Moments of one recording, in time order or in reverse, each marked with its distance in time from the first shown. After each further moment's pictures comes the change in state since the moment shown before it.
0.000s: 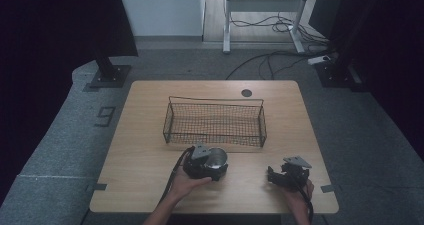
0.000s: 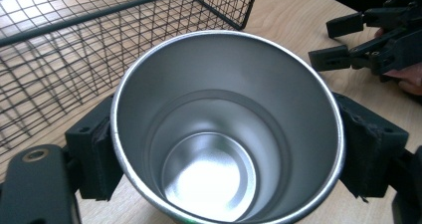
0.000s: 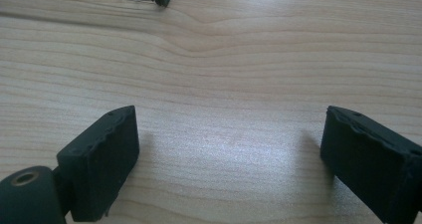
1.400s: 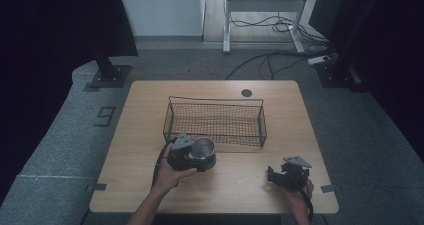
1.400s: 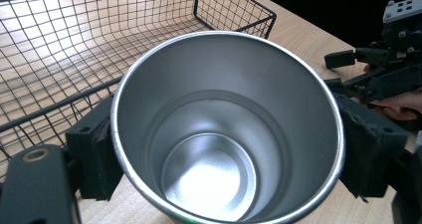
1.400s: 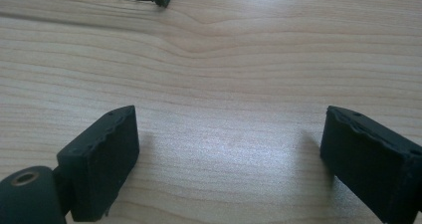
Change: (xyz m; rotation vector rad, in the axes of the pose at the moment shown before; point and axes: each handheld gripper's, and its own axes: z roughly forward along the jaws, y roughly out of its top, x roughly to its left) left arm 0.025 0.018 -0.043 -0.060 0.008 -0.026; right arm 0.000 0.000 0.000 0.000 0.001 -0.001
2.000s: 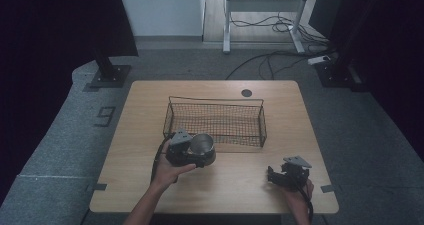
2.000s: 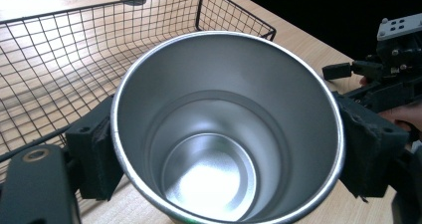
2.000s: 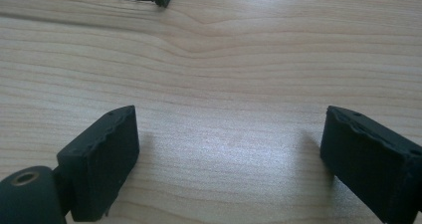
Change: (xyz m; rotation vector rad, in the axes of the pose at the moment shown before) left arm 0.005 0.013 -0.006 -0.016 -0.005 -0.007; right arm 0.000 0.000 0.000 0.000 0.000 0.000
